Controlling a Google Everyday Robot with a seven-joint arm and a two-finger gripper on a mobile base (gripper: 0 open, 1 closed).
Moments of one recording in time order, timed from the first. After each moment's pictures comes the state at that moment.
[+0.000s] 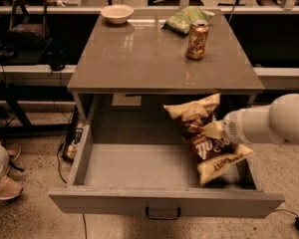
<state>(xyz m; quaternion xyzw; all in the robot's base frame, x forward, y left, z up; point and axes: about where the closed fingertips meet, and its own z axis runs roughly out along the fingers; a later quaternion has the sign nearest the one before) 0.534 -0.176 0.739 -0.14 0.92 0.17 0.32</state>
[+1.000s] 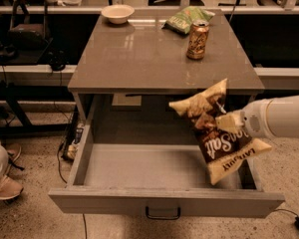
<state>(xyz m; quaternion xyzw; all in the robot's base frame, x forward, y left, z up) 0.515 -0.202 0.796 -0.20 0.90 0.16 0.36</state>
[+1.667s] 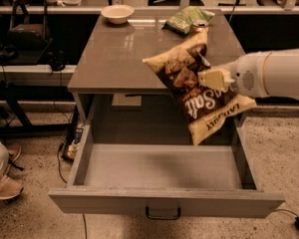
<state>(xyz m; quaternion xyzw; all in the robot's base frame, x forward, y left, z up) 0.548 -0.140 0.914 -0.26 0.82 0.23 0.46</state>
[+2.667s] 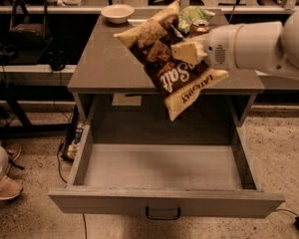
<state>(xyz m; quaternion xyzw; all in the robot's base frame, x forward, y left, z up) 0.588 -0.078 0.967 -0.31 0.76 0.26 0.51</state>
